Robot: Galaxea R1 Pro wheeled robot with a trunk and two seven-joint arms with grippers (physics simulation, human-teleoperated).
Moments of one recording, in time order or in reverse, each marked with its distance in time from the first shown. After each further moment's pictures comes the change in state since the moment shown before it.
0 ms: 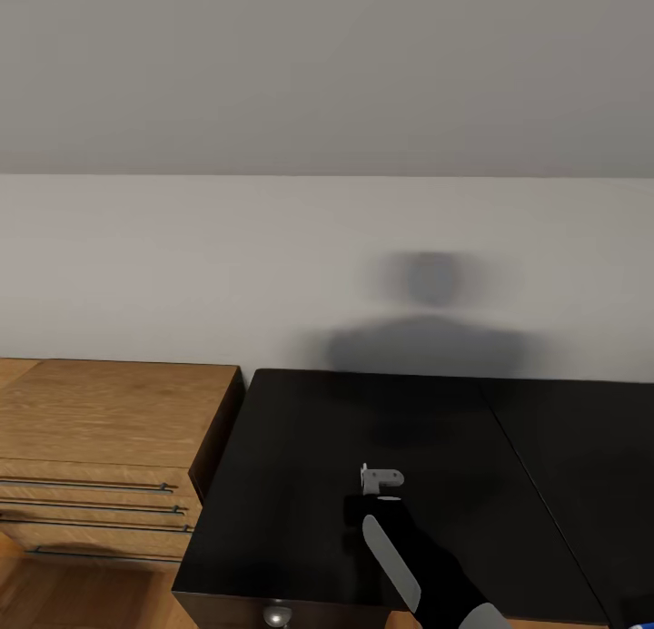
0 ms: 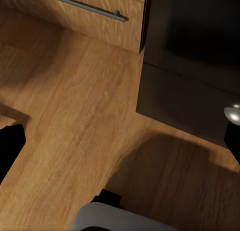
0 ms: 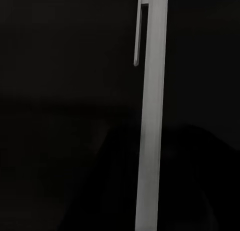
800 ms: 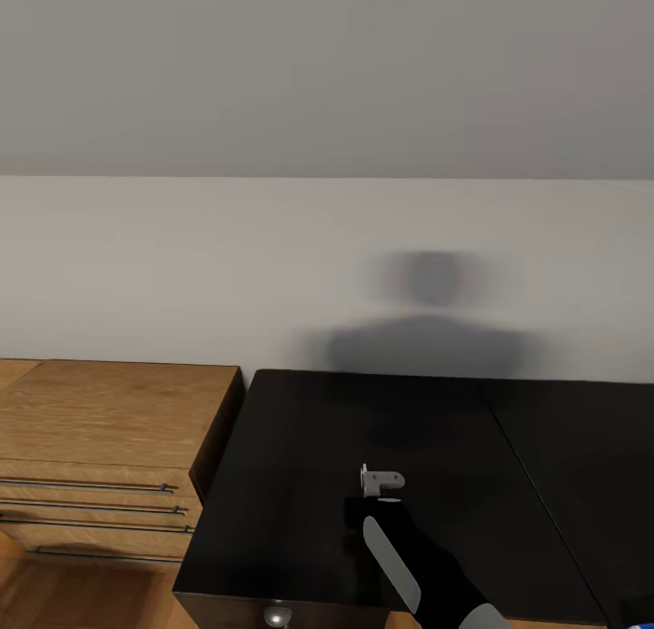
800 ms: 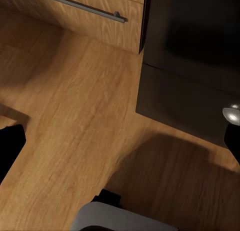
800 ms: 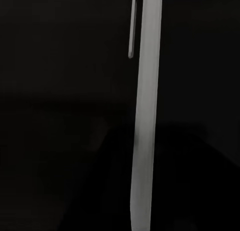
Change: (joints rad) left arm 0.000 0.000 0.000 0.000 -0.001 0.000 -0.001; right arm 0.000 0.000 0.000 0.014 0.003 0.001 -0.002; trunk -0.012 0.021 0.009
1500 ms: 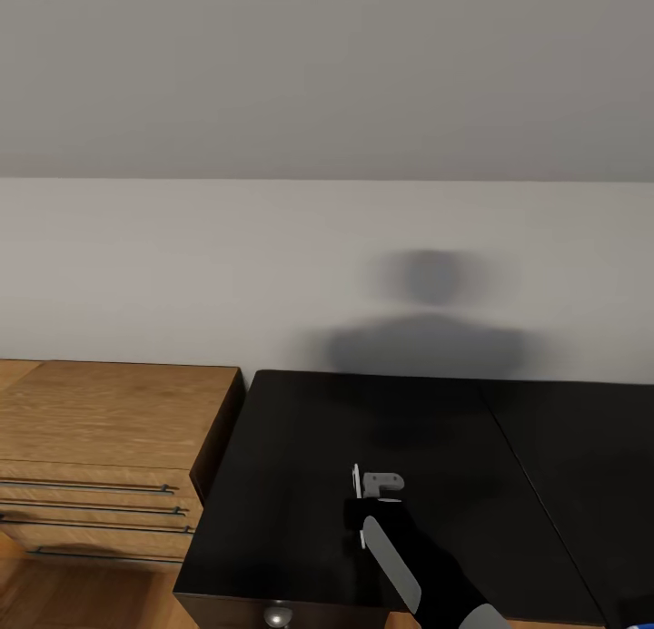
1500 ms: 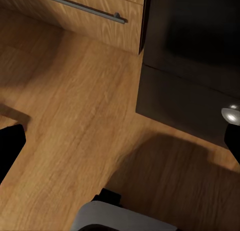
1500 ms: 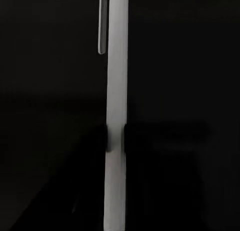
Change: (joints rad) left arm 0.001 0.000 0.000 0.000 0.000 0.000 -0.001; right arm 0.001 0.000 -0.001 0.001 -0.024 0.000 0.003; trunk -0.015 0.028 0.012
